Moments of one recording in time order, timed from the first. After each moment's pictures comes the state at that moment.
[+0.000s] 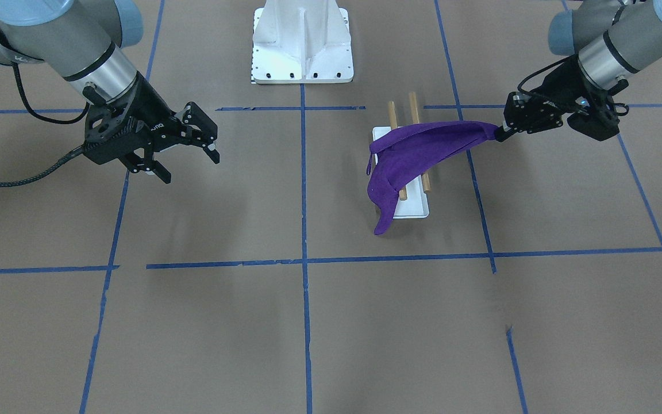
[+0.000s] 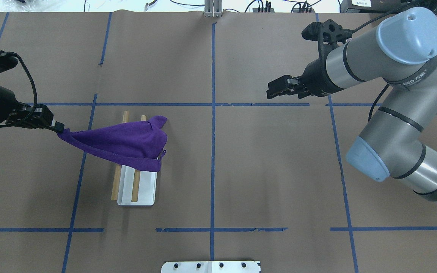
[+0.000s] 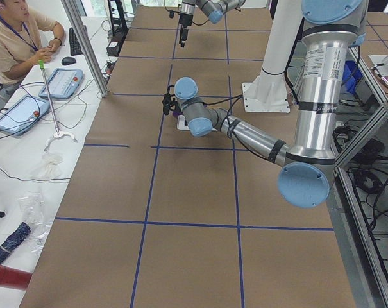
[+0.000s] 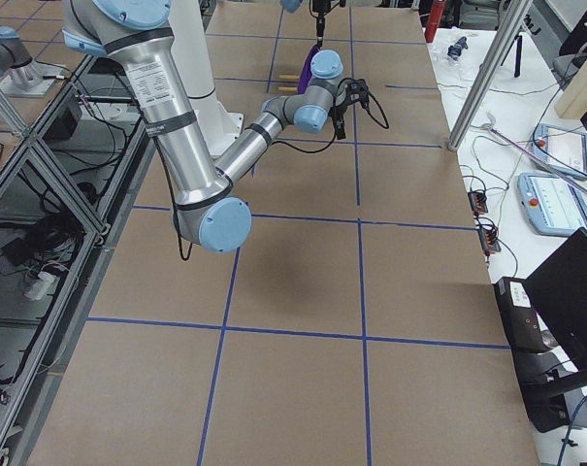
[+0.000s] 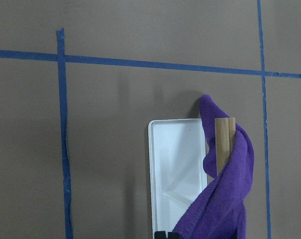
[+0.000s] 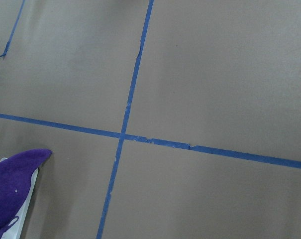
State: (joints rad) left arm -0.98 -1.63 -1.90 -2.23 -2.45 -1.09; right arm 0.81 -1.15 1.90 -1.22 2.09 1.04
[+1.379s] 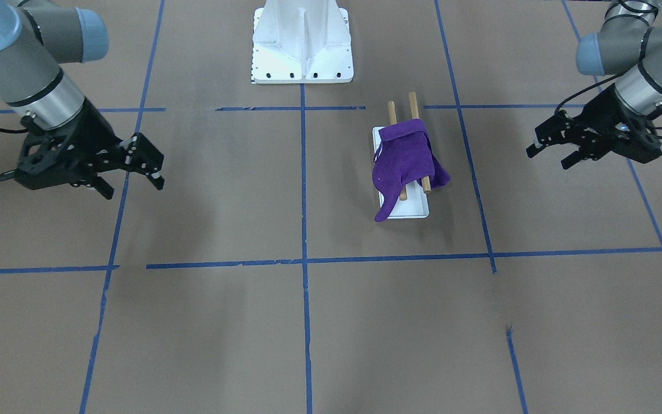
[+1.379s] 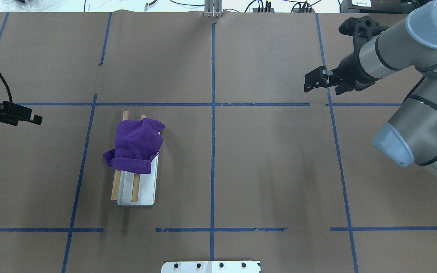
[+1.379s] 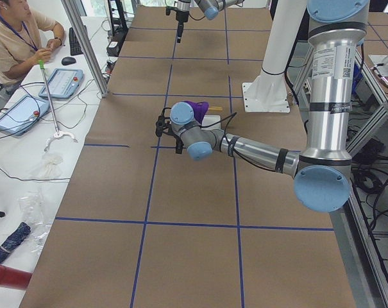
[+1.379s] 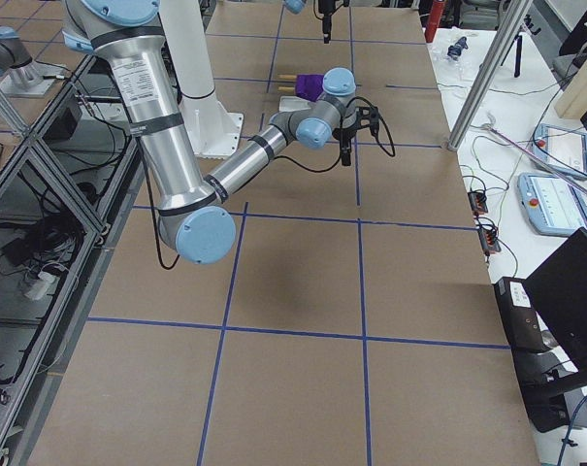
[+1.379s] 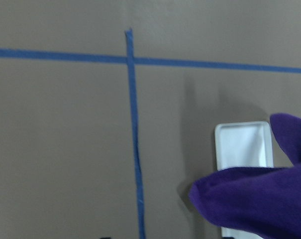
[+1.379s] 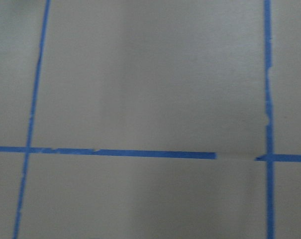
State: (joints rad) left arm -1.10 -1.56 -1.74 -2.32 -2.39 -0.81; right arm 0.94 -1.25 1.88 -1.38 2.14 0.96
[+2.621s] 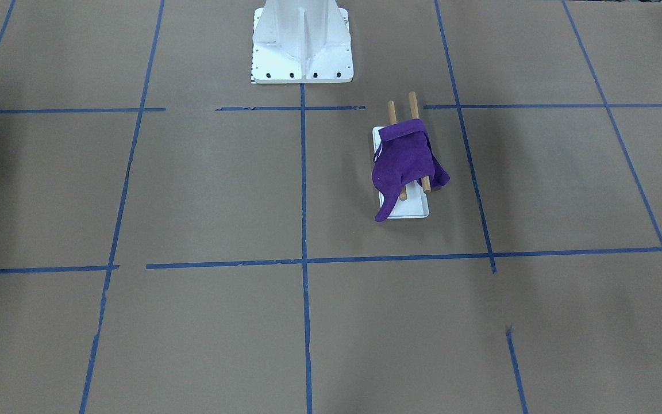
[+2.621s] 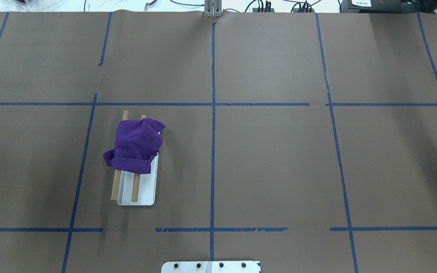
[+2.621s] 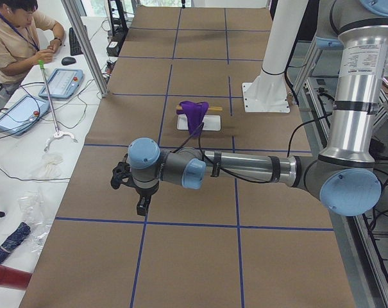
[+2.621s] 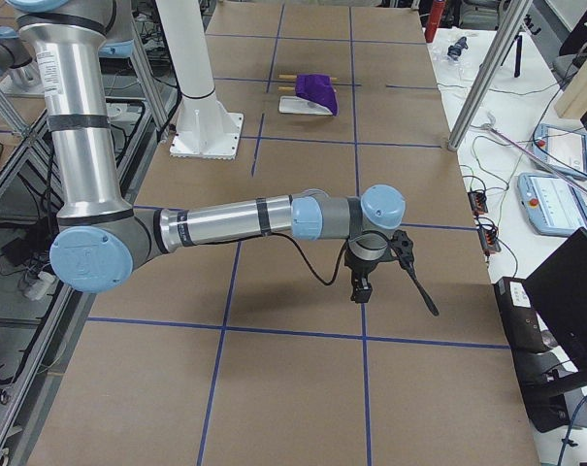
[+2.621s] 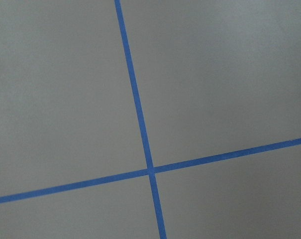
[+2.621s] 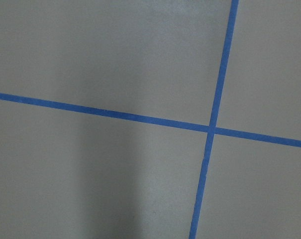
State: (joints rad) left arm -1.55 -1.62 -1.59 -1.69 -2.39 -0.04; right arm 1.48 -1.46 1.63 -1.71 2.36 -0.06
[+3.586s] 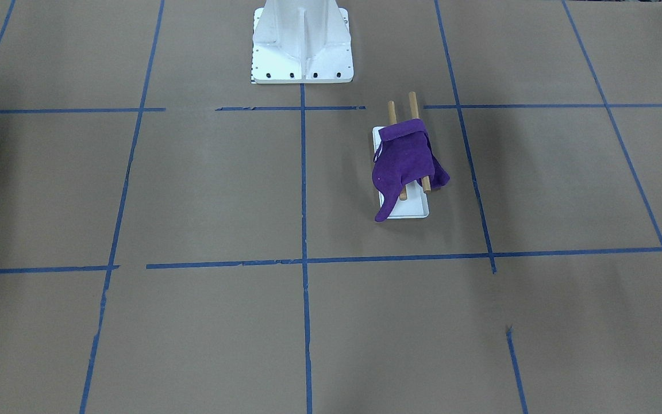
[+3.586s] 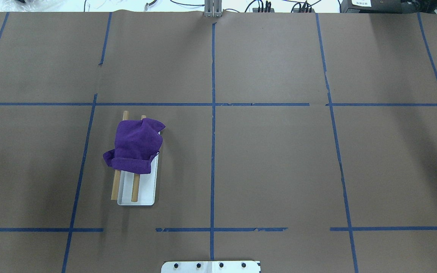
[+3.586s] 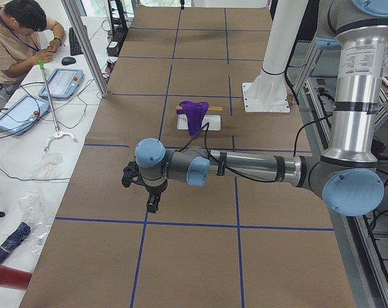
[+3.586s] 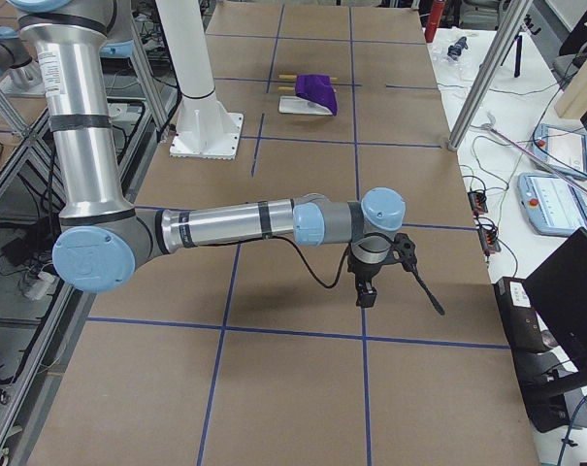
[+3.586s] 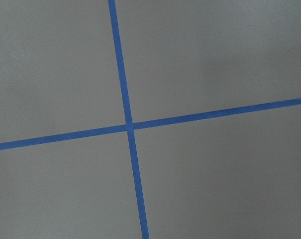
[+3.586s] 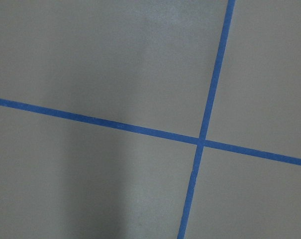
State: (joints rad) left arm -1.49 -1.60 -1.62 -1.72 -2.39 -0.03; right arm 1.47 -1.46 1.61 -1.64 2.31 -0.06
